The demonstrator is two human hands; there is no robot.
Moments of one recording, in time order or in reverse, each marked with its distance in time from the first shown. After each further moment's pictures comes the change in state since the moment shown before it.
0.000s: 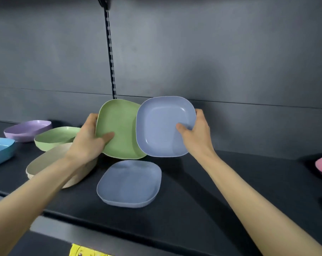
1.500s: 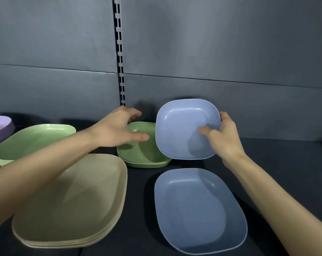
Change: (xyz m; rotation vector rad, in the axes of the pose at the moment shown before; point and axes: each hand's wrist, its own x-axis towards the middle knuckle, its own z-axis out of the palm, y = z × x) left_hand 0.143 -0.076 -0.003 0.353 -0.691 0.234; right_hand 0.029 0.028 0.094 -0.178 0.226 0.333
